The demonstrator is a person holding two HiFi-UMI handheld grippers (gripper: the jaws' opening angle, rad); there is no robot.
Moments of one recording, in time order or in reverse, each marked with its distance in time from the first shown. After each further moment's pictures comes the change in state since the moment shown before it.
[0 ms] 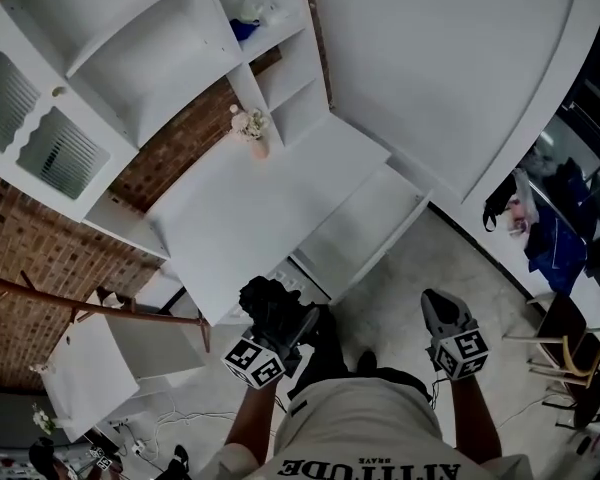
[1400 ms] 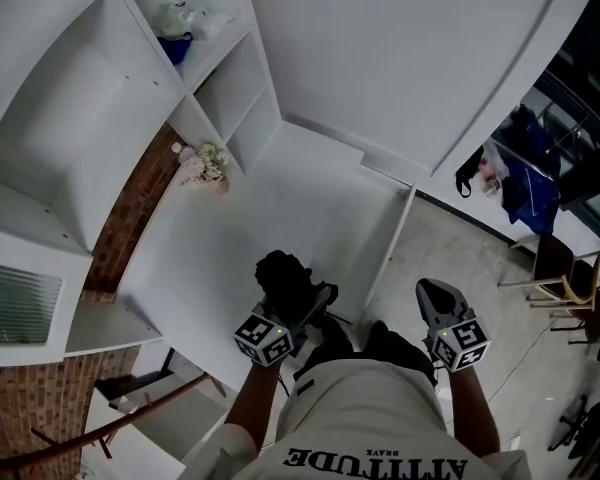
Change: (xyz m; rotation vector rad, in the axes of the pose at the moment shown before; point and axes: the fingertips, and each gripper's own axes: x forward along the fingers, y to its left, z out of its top) left arm 0.120 0.163 0.029 -0.039 0.185 -0.362; right arm 0.133 0.025 0.035 0.090 0.028 -0.290
